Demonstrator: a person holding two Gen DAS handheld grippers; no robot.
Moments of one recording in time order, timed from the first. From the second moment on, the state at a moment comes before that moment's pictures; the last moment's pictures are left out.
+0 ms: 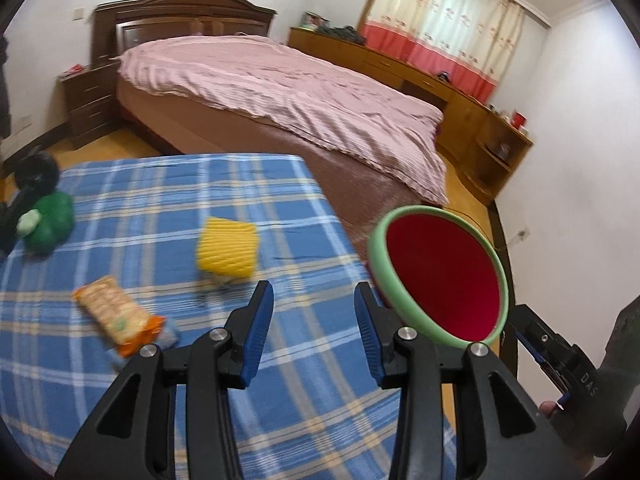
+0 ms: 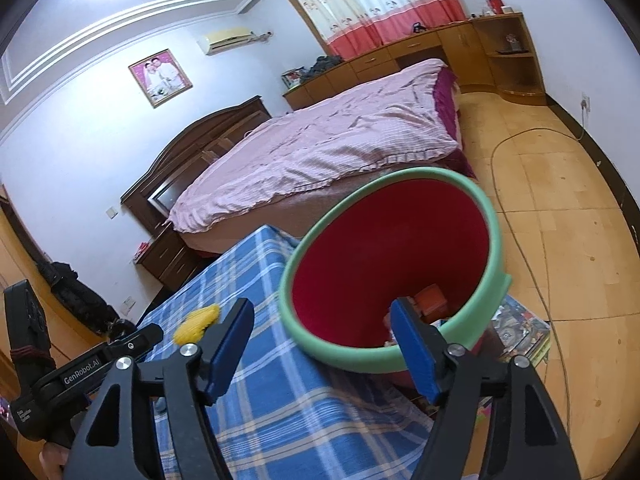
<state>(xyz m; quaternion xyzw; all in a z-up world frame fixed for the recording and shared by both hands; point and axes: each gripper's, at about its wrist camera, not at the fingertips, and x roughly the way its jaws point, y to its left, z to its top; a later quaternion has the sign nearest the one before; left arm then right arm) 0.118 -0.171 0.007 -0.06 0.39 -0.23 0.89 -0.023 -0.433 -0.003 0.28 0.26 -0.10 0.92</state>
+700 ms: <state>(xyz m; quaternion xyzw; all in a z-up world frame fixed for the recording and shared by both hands) 0.117 -0.060 -0.003 -0.13 0.39 -0.12 0.90 0.001 -0.358 0.001 0.24 0.29 -0.03 0.92</state>
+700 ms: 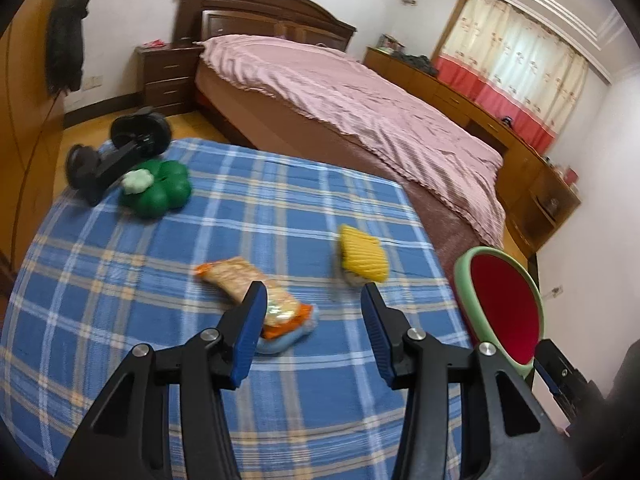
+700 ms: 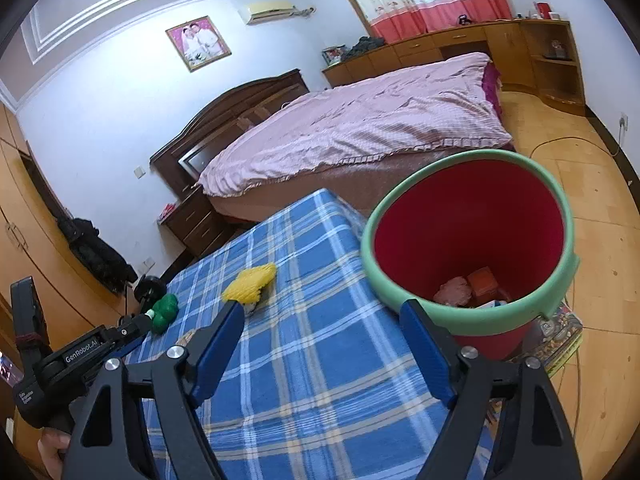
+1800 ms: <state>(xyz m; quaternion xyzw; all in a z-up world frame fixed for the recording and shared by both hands) 0.174 -0.033 -0.064 -0.19 0.48 -0.07 0.86 0.069 -0.321 -0.041 0.22 0.38 -0.01 0.90</state>
